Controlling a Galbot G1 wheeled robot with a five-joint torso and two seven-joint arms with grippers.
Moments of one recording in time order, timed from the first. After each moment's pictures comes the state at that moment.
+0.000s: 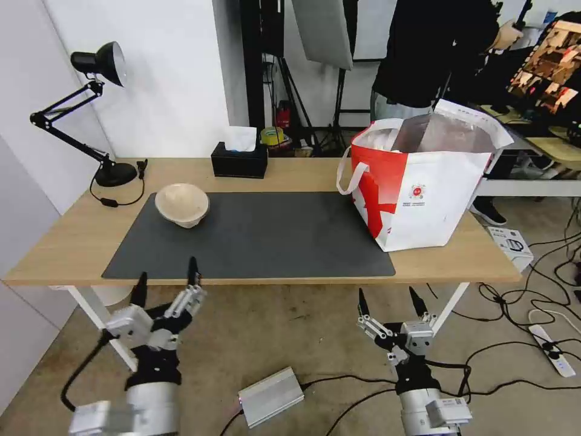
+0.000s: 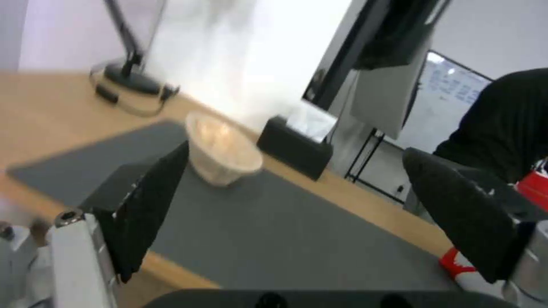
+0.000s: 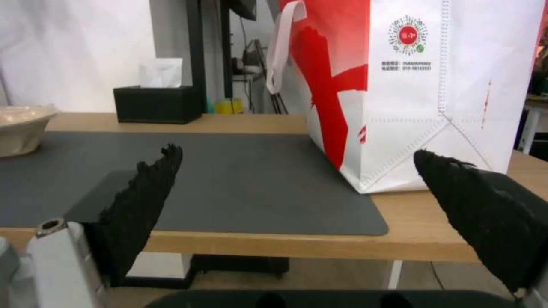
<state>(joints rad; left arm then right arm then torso) 1.82 -1.53 -0.47 -2.50 -0.42 -0.03 -0.26 -1.63 0.91 0.07 2.23 0.17 0.24 0.67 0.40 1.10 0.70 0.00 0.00</state>
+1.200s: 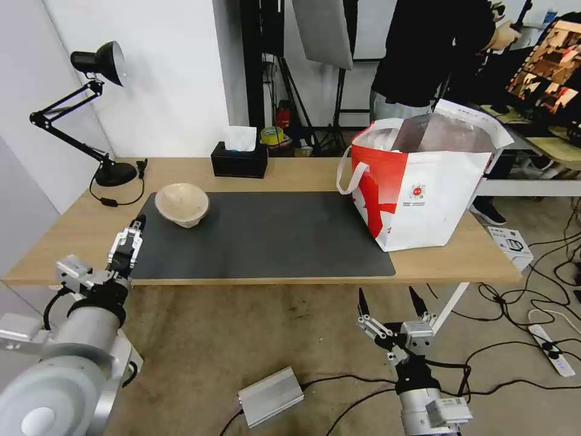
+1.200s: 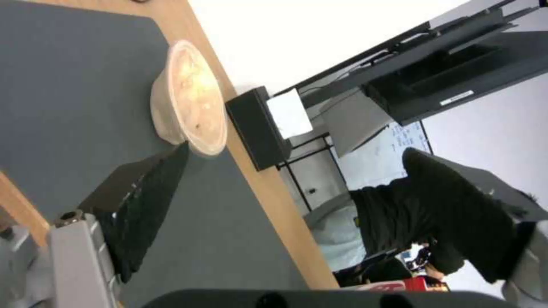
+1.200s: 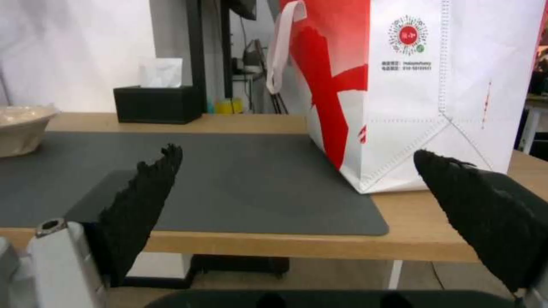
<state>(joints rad) 1.44 -1.27 -0.79 -2.47 -1.51 0.14 -0.63 -1.63 0.91 0.07 2.23 0.17 0.24 0.67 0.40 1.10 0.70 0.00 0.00</state>
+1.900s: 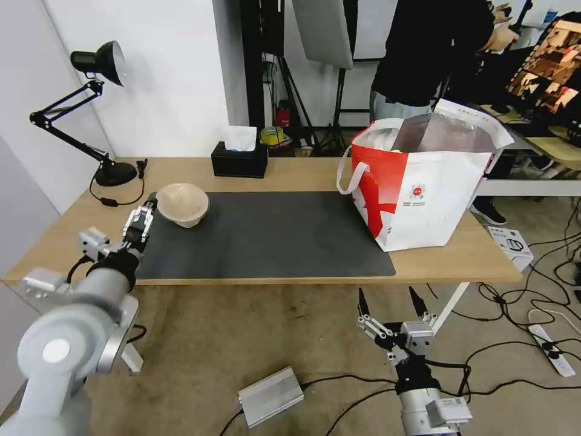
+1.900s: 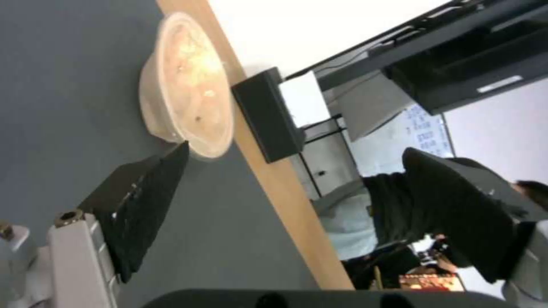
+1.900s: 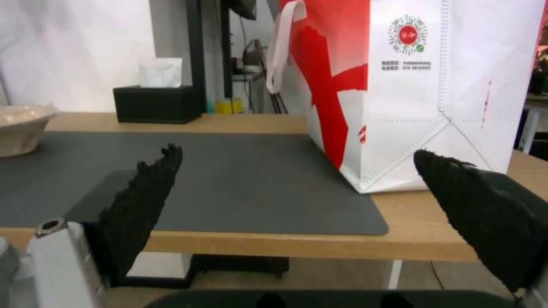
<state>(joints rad) 1.19 -1.16 -0.69 -2.24 -1.60 0.15 -0.71 -1.63 0.91 0.07 2.23 0.17 0.24 0.67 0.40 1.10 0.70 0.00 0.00</state>
